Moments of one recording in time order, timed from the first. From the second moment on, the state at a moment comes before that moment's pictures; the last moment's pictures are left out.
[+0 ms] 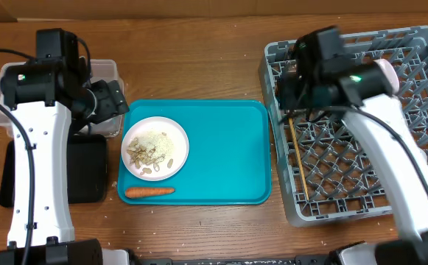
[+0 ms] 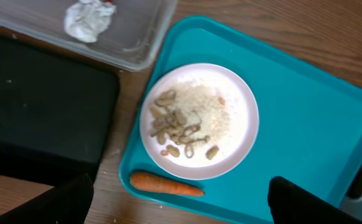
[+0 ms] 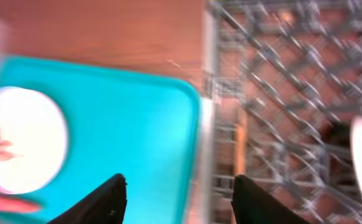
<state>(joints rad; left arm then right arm) 0.07 1.58 1.72 -1.43 0.05 -0.32 0.30 1.56 1.63 -1.10 -0.13 0.20</state>
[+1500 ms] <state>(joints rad) -0.50 1.85 1.12 -0.79 -0.06 -0.45 0.38 1.62 1.41 -1.13 -0.28 0.20</state>
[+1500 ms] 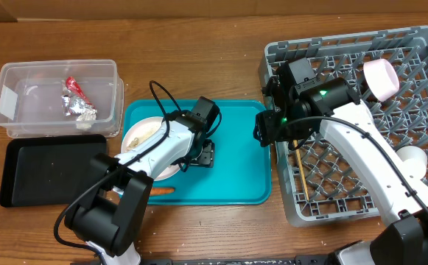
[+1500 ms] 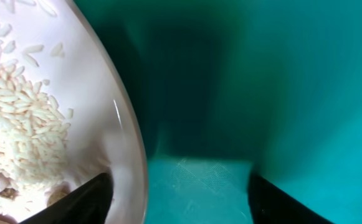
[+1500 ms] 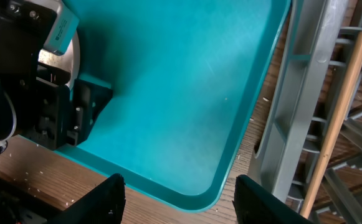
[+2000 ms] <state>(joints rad) -0.50 1.85 1.13 -0.79 -0.14 -0.44 0.38 1.62 1.41 -1.13 -0.28 0.20</state>
